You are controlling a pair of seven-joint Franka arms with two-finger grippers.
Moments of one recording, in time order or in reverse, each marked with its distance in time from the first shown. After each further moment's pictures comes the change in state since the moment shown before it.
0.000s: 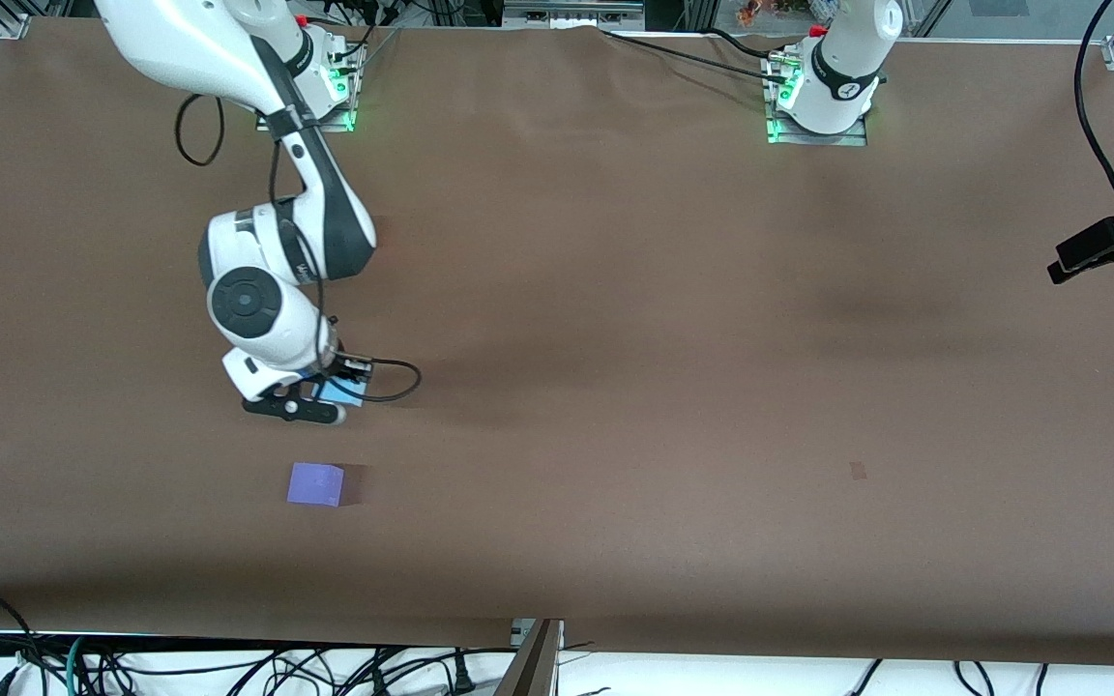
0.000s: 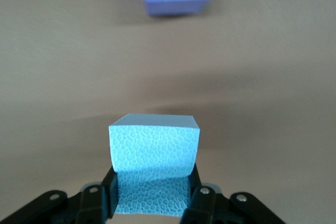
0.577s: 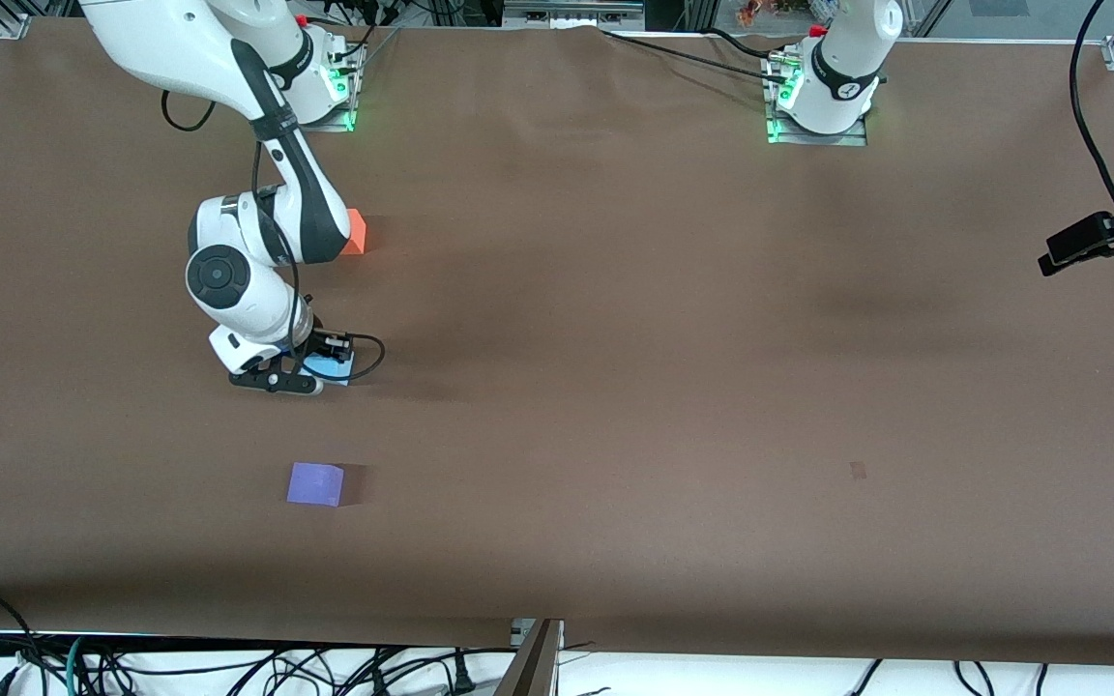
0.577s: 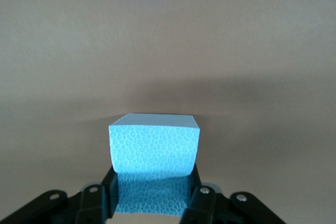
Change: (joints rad) left arm -0.004 0.000 -0.002 0.000 0.000 -0.041 0.000; right arm -0.027 -0.055 -0.005 -0.290 0.028 0.271 -0.135
